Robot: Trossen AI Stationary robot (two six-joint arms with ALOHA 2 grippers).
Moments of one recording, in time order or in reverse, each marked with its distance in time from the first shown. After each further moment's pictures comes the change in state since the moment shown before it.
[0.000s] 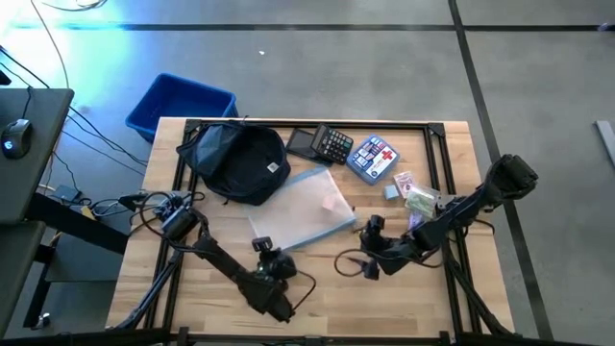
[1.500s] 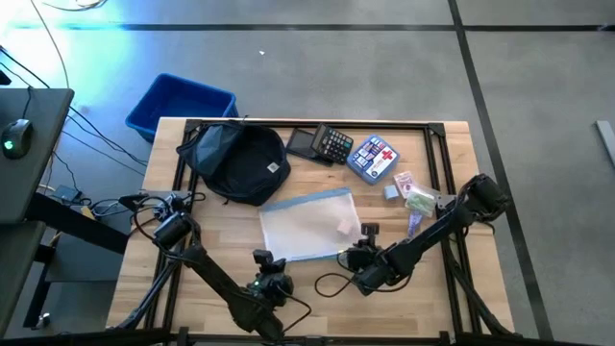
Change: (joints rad) left arm -0.085 0.000 0.075 -0.007 -0.111 0.078; right arm 0.017 0.335 0.402 -0.672 0.070 0.032
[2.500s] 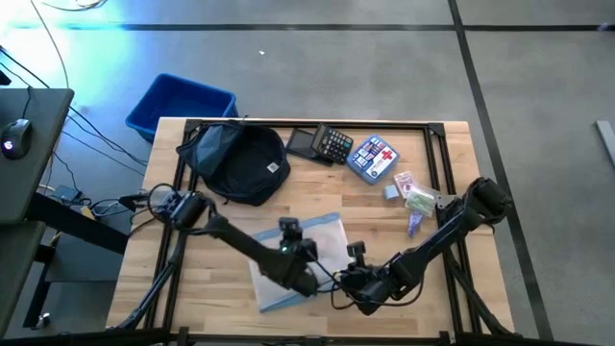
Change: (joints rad) left arm 0.323 -0.010 -0.041 0.254 0.064 0.452; right arm 0.081 -0.003 0.139 0.155 -0.160 -0.241
